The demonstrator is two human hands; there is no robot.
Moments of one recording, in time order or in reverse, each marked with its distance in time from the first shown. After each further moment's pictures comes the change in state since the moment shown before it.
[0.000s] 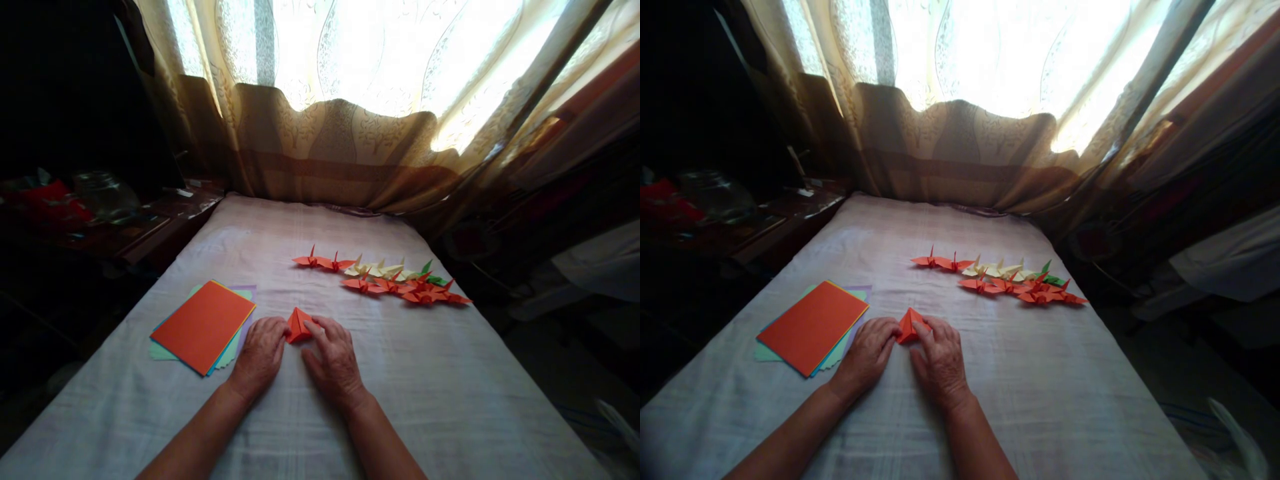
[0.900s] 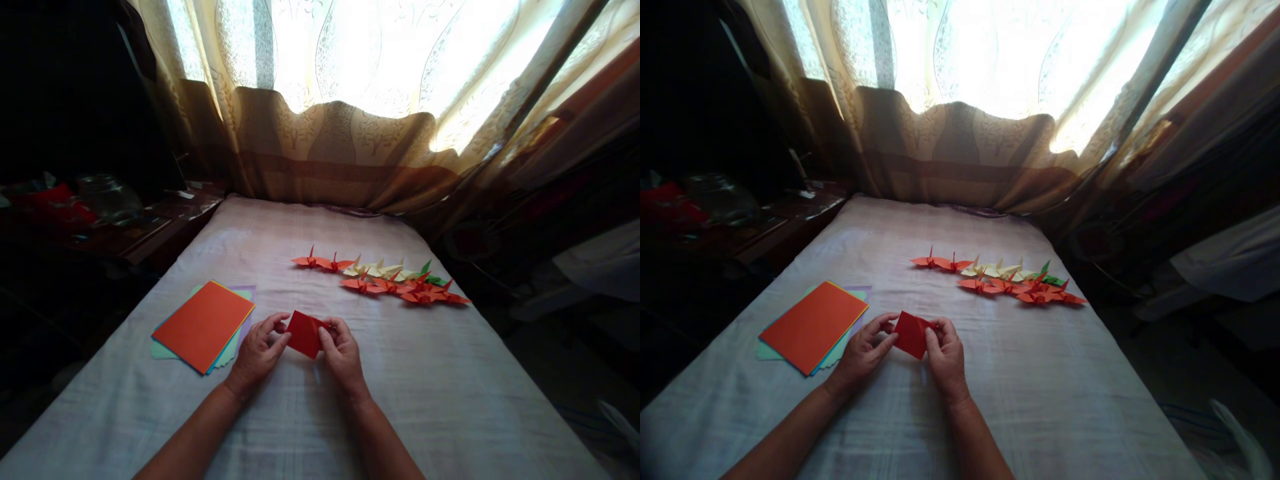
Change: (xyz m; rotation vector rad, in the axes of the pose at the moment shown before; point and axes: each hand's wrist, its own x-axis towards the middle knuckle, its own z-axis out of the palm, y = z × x) left_hand 0.003 -0.002 0.000 -0.429 0.103 -0.209; right_hand 0.007 -0.005 0.008 1.054 0.138 0.704
